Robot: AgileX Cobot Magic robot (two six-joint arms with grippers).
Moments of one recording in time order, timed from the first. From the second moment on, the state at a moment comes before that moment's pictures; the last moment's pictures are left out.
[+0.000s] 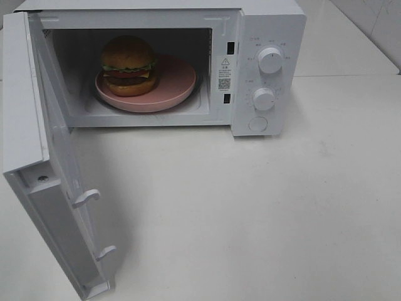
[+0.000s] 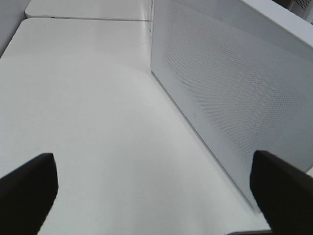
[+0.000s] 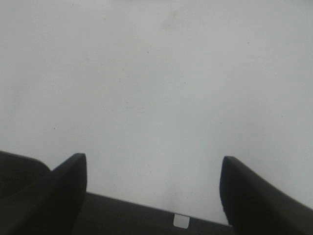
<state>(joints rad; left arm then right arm) -0.02 -0.01 -0.52 -0.09 1.08 0.02 0.18 0.24 -0.54 -0.07 1.10 0.00</state>
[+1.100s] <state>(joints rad) -0.02 -0.01 -0.52 -0.09 1.08 0.02 0.09 0.00 -0.50 -0.05 1.01 0.02</state>
